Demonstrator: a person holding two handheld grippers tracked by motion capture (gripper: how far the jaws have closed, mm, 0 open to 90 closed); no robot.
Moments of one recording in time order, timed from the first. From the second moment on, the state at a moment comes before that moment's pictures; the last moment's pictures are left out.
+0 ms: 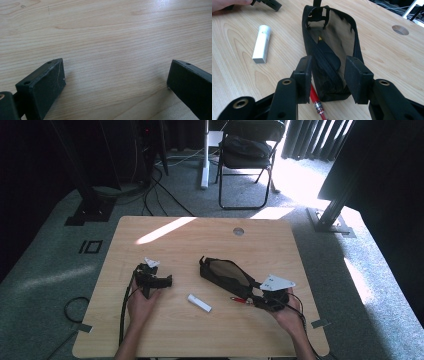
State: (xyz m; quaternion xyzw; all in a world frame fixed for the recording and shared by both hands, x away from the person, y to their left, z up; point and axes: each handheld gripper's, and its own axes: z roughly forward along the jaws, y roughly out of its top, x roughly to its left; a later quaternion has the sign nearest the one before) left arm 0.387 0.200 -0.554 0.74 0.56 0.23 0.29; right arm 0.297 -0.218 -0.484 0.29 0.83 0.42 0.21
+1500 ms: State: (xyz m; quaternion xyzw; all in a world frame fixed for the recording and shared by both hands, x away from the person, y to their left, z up) left arm 0.387 0.200 -0.554 0.74 0.56 0.23 0.29; right arm 0.299 -0.231 -0.510 0.31 0.84 0.40 0.19
